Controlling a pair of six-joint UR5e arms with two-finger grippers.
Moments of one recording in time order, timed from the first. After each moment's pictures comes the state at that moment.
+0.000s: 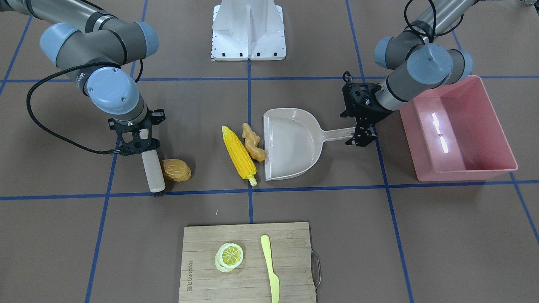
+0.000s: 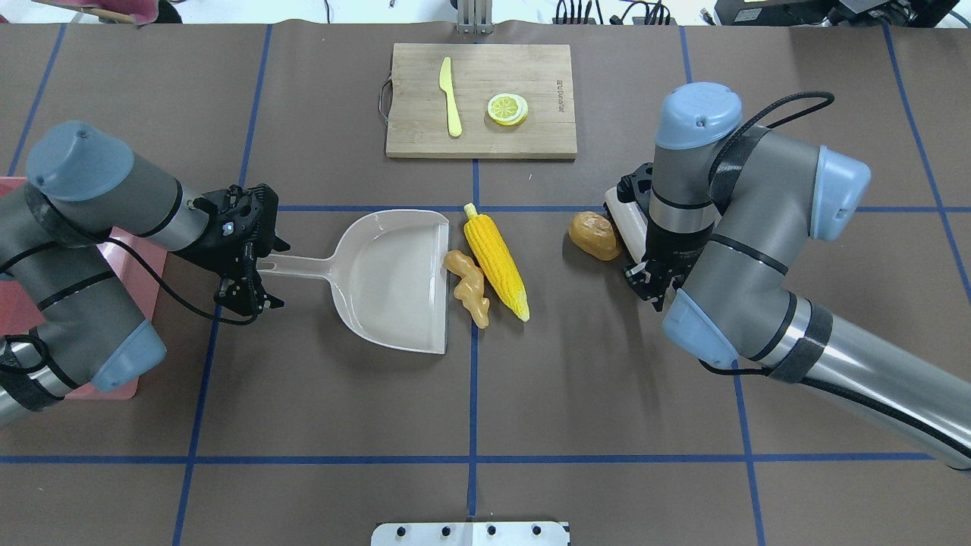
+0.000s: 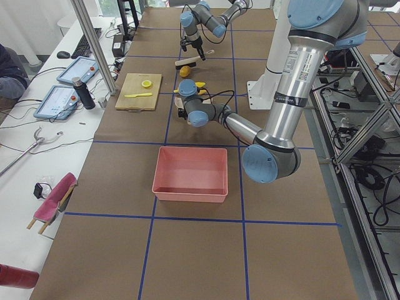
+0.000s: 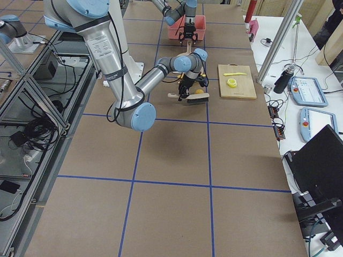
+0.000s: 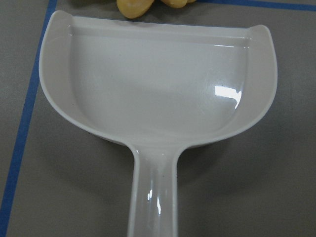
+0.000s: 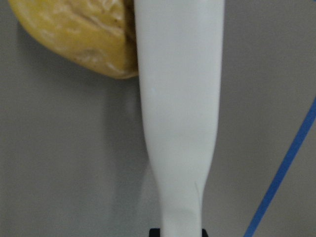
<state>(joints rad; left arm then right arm) -0.75 -1.87 -1.66 -2.16 -2.25 0.35 0.70 -1.04 1.71 -1.97 2.21 0.58</state>
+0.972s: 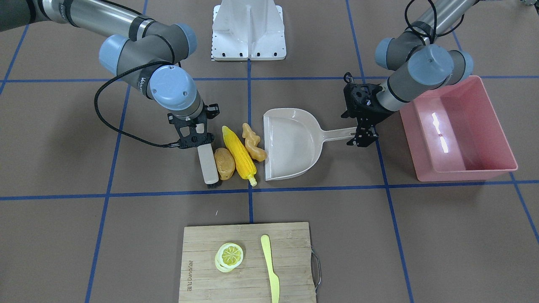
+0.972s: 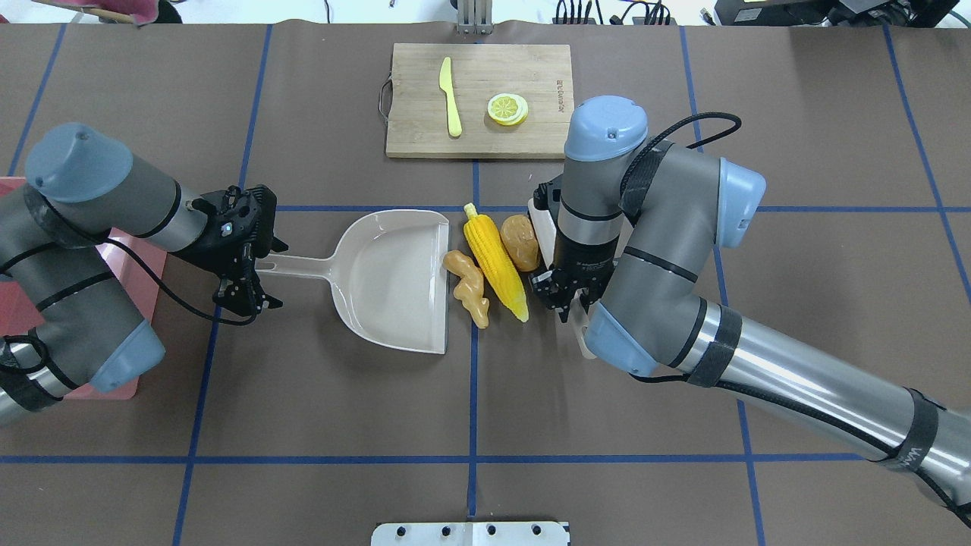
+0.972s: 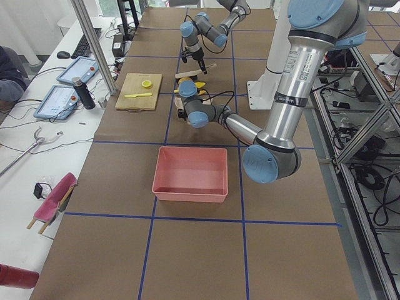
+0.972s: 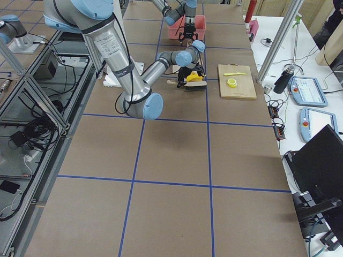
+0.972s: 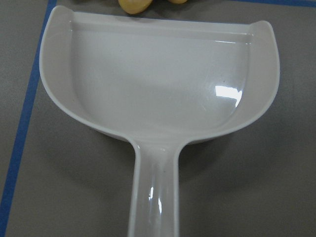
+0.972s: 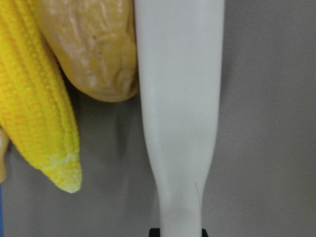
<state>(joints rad) -0.75 -1.87 -1.66 -2.16 -2.24 0.34 0.62 -0.89 1.57 -1.79 2.28 0.80</state>
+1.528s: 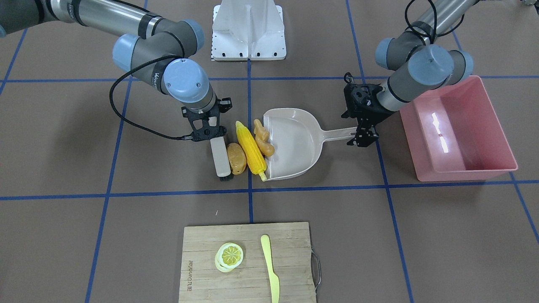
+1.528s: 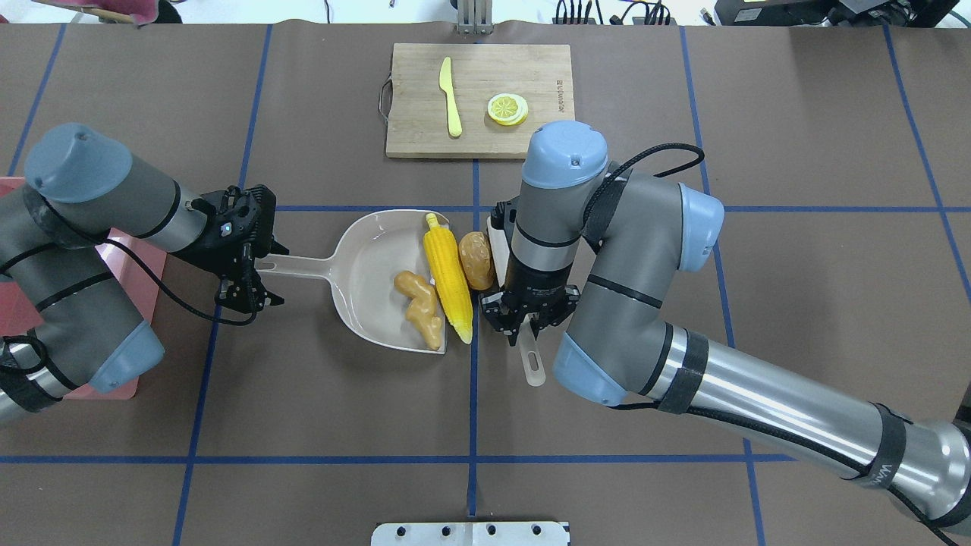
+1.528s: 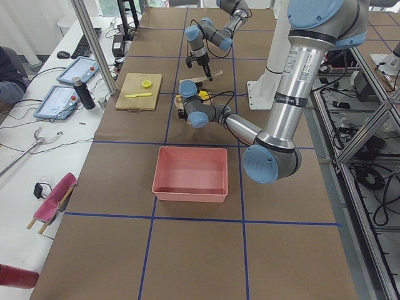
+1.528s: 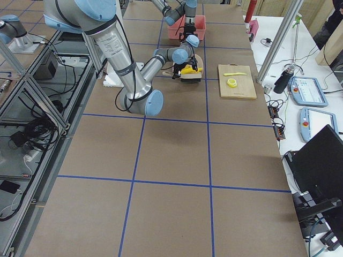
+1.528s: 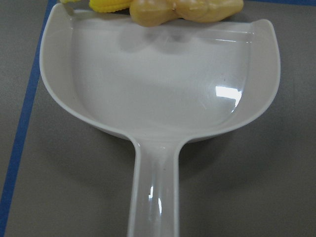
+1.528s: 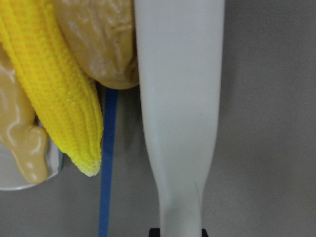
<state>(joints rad) -0.75 -1.86 -1.66 -2.16 -2.24 0.34 0.56 -0.84 1.55 -1.67 2.31 0.96</state>
